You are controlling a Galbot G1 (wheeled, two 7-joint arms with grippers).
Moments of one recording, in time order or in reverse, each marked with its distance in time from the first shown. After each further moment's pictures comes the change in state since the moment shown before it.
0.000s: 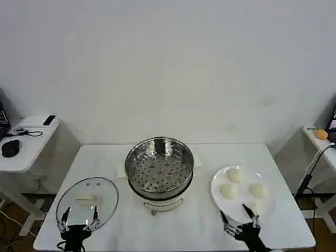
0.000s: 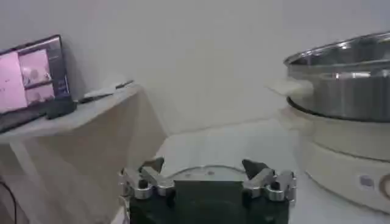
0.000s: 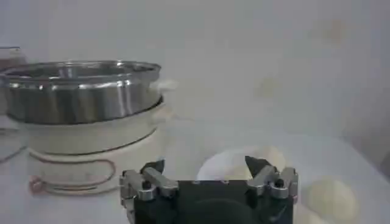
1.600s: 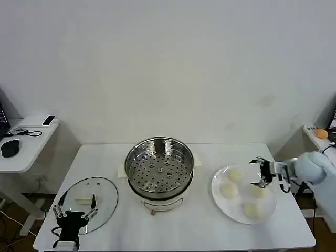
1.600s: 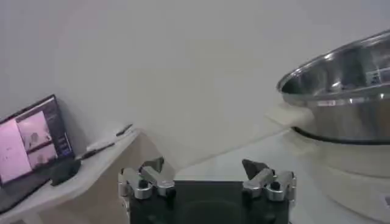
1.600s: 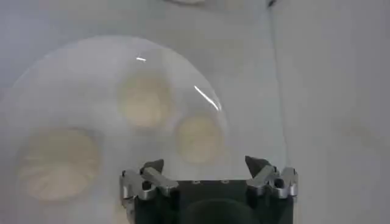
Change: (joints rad) left arm -0.046 -0.027 -0.051 -0.058 0.191 0.026 0.092; right arm 1.386 -0.621 -0.963 -0.813 -0.410 0.106 -0.808
